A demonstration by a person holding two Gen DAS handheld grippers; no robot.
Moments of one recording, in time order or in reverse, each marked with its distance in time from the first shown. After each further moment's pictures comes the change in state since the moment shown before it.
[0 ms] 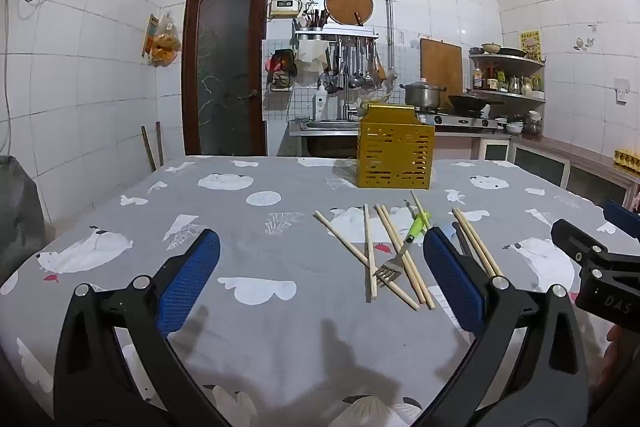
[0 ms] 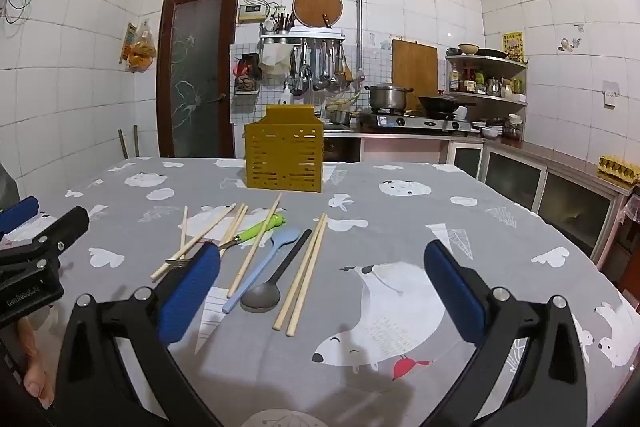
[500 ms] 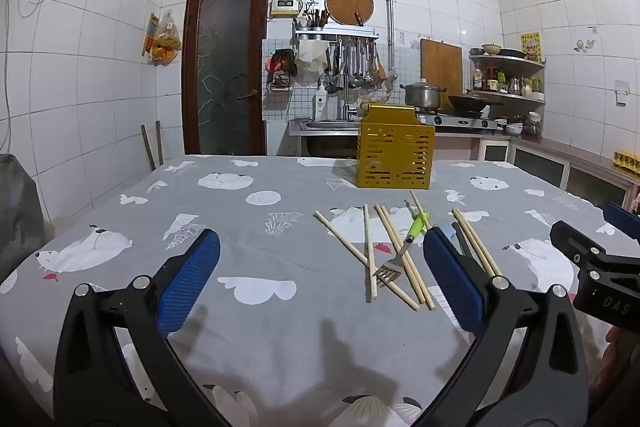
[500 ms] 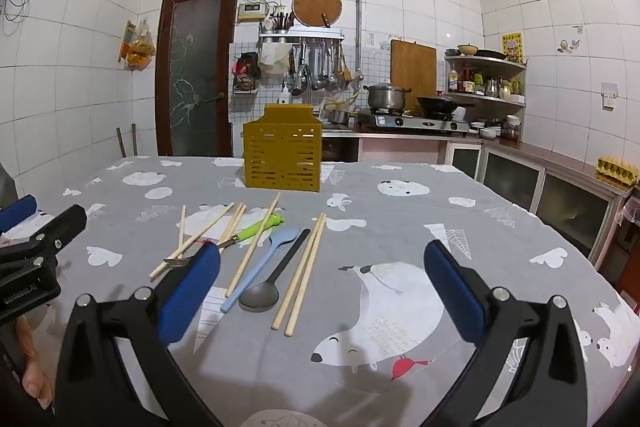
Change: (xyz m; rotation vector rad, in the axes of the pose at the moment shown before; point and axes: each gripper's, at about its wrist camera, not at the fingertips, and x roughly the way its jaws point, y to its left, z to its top) left arm -0.001 0.001 0.000 -0.015 -0.006 -0.004; right arm -0.001 0.000 0.000 -0.001 -0.004 -0.002
